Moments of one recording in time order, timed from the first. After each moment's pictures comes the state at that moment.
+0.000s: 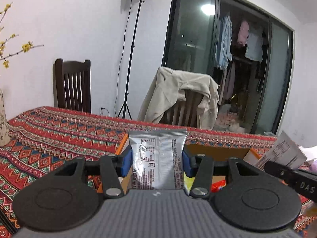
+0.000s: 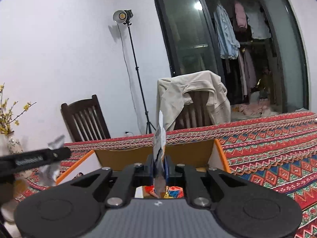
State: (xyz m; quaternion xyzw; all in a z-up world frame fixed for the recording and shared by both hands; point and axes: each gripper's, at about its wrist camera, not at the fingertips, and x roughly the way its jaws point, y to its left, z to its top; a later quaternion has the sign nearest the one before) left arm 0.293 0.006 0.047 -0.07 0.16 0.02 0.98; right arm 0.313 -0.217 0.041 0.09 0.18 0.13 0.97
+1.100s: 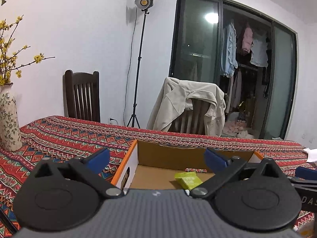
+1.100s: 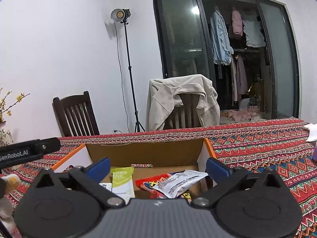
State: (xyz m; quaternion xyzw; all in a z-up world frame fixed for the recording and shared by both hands) left arm 0.266 -0.004 0.049 -0.05 0.13 0.05 0.99; right arm 0.293 -0.212 0.041 0.06 0.17 0.10 0.98
